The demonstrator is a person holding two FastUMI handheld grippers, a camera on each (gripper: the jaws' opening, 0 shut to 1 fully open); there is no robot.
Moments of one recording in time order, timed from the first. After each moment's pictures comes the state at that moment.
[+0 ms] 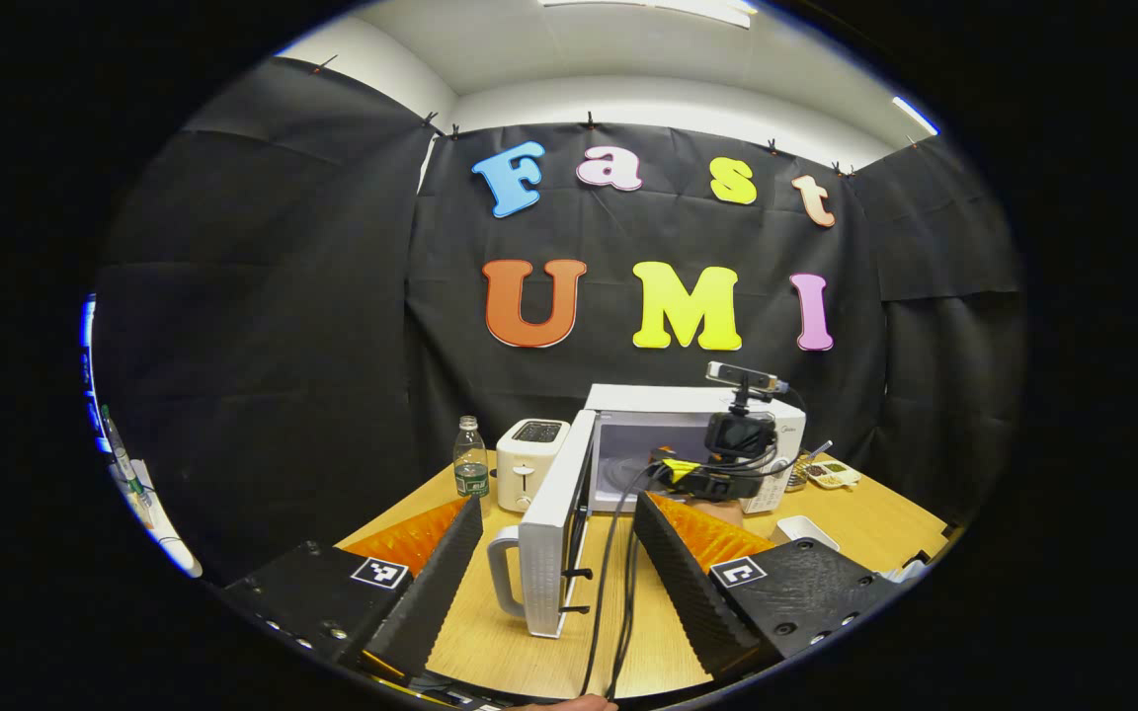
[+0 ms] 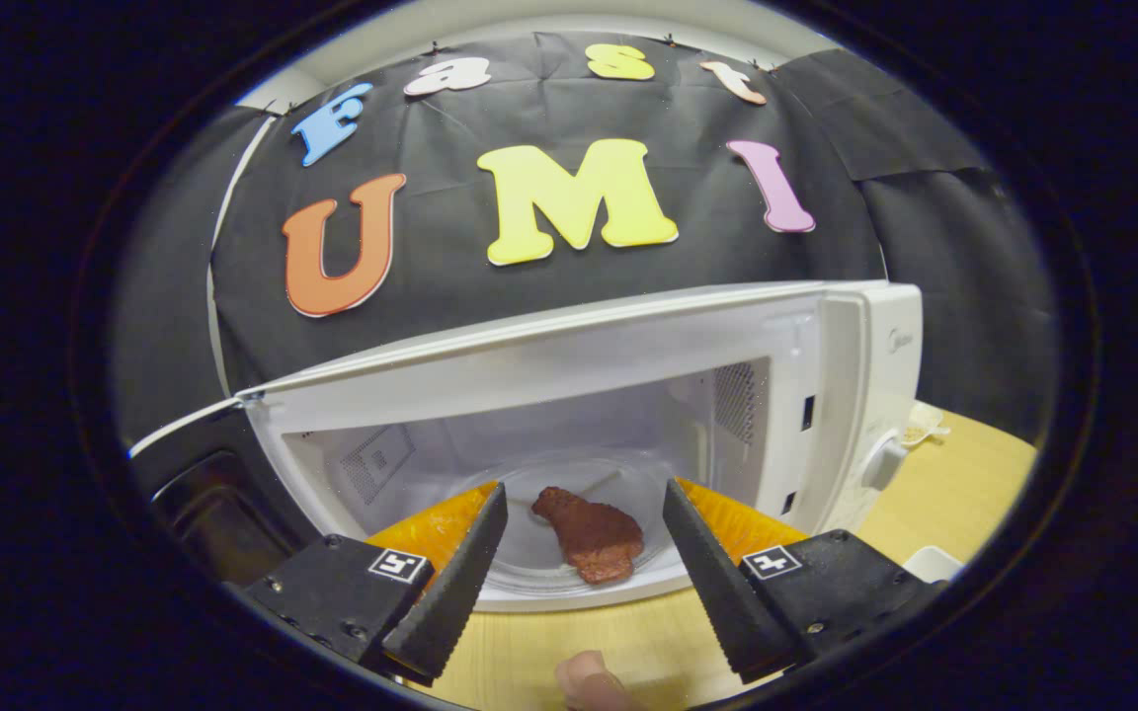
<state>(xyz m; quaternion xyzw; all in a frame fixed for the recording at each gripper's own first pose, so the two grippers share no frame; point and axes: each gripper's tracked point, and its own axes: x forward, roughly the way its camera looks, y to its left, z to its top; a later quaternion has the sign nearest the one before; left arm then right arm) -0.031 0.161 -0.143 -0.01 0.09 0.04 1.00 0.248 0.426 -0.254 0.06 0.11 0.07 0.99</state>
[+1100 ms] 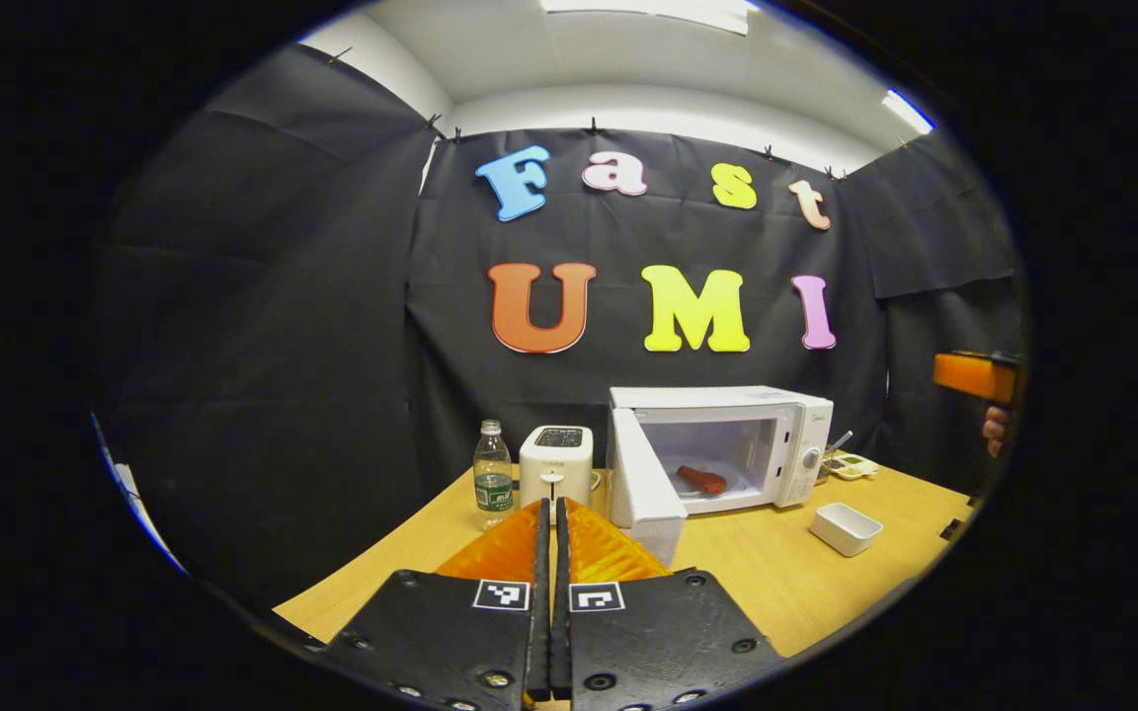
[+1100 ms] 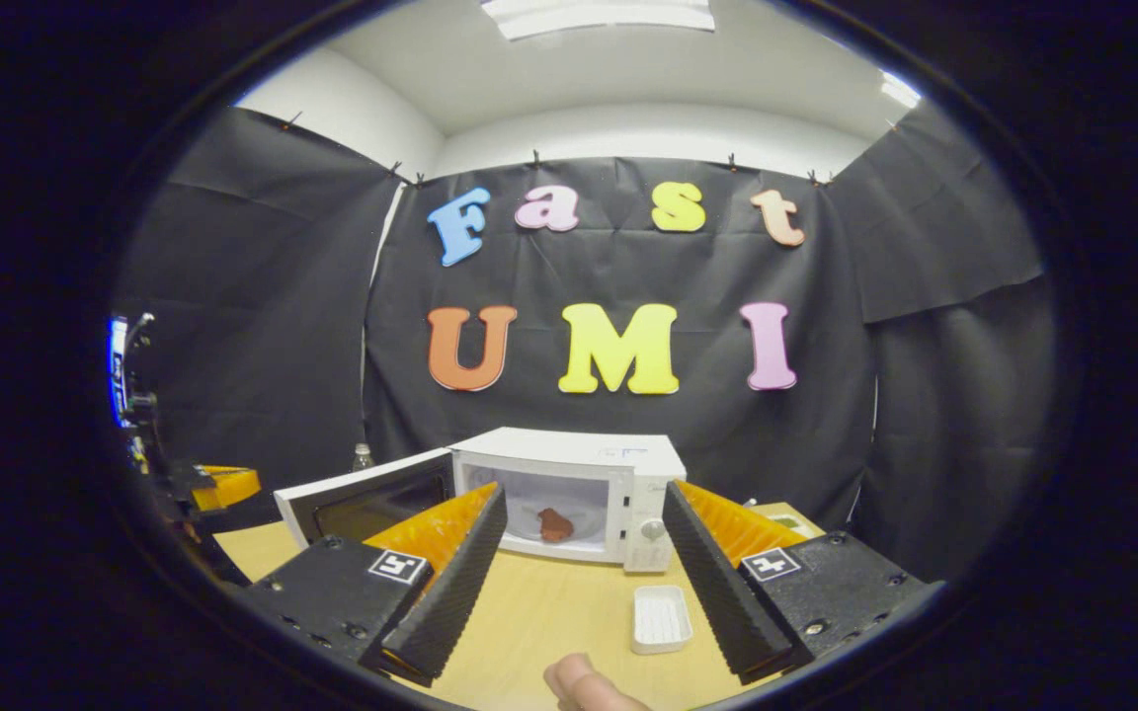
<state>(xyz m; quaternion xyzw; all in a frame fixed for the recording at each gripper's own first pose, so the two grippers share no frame) 0.006 0.215 -0.202 -0.01 0.07 0.00 1.00 -0.065 0.236 -0.087 -0.03 -0.03 0.20 0.98</state>
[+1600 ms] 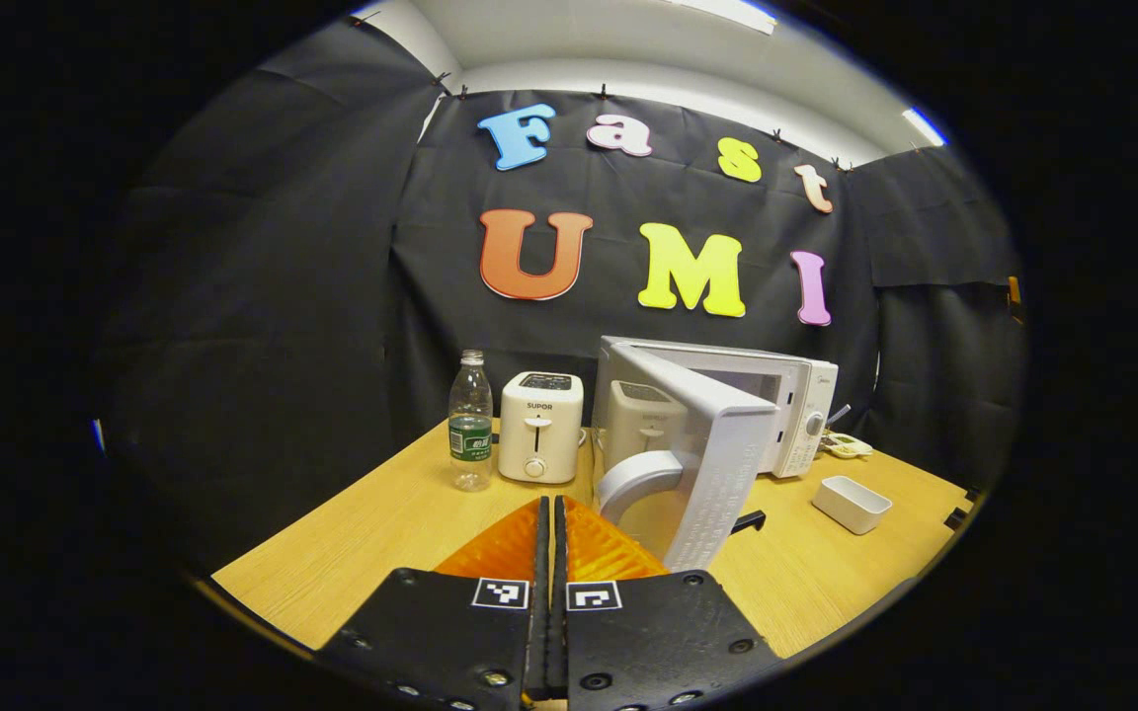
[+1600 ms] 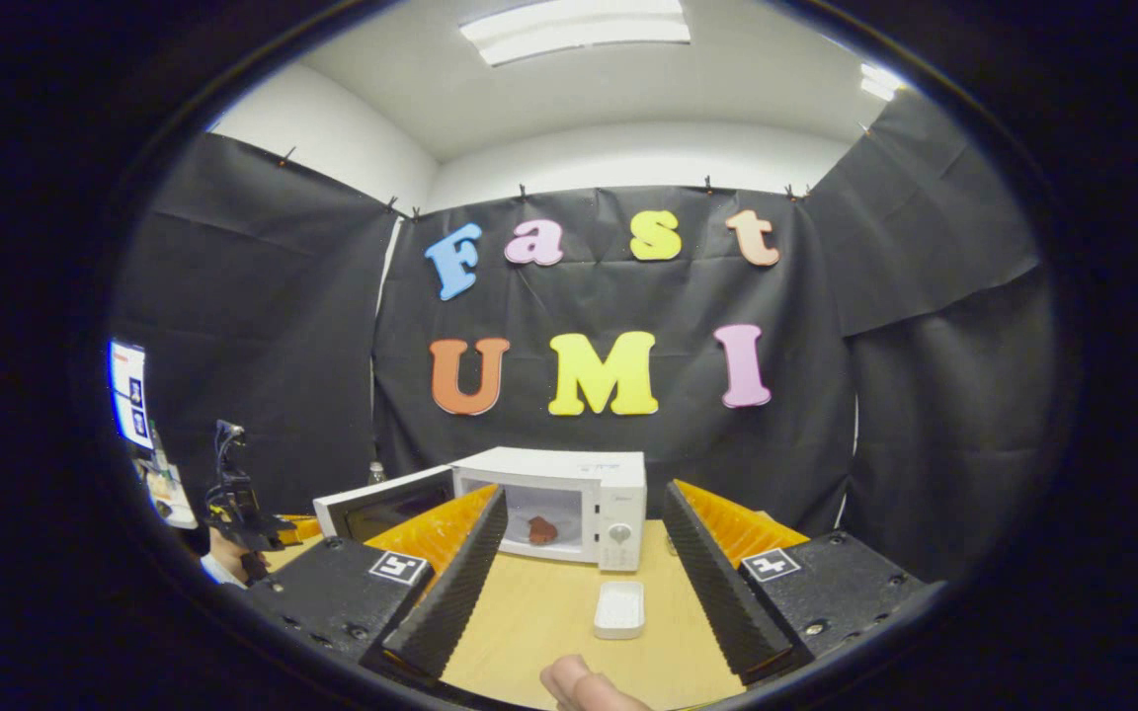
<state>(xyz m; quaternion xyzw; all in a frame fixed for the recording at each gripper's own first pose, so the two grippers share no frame) 0.018 0.206 -0.264 -0.04 0.11 -0.02 0.99 -0.114 0.153 -0.060 -0.01 -0.05 0.19 0.98</state>
